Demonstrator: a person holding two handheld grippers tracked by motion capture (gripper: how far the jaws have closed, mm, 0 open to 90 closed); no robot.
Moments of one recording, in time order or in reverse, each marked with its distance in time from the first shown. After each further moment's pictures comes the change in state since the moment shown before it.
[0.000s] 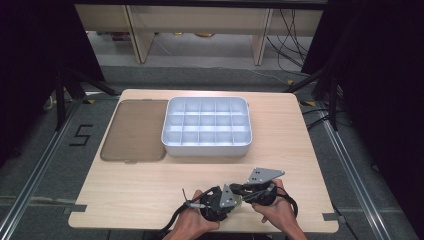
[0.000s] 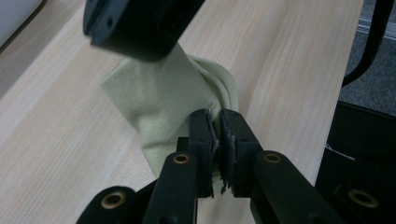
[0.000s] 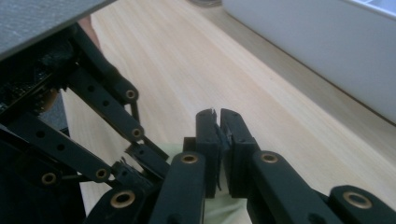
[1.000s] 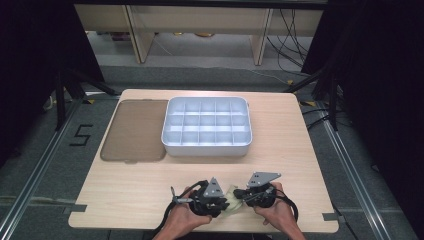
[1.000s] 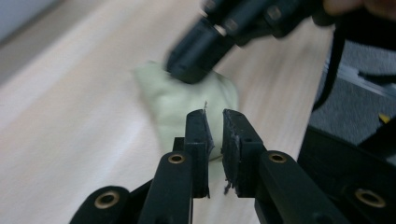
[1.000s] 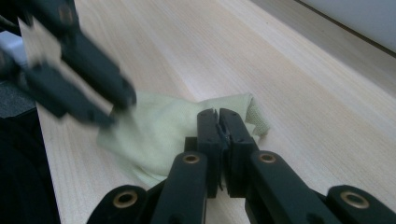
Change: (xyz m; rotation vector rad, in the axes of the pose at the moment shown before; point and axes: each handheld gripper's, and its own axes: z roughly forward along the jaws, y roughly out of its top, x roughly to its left) left arm 0.016 -0.009 -0.018 -0.087 -0.091 -0.144; right arm -0.012 -0.025 0.013 0.107 -0.020 0.023
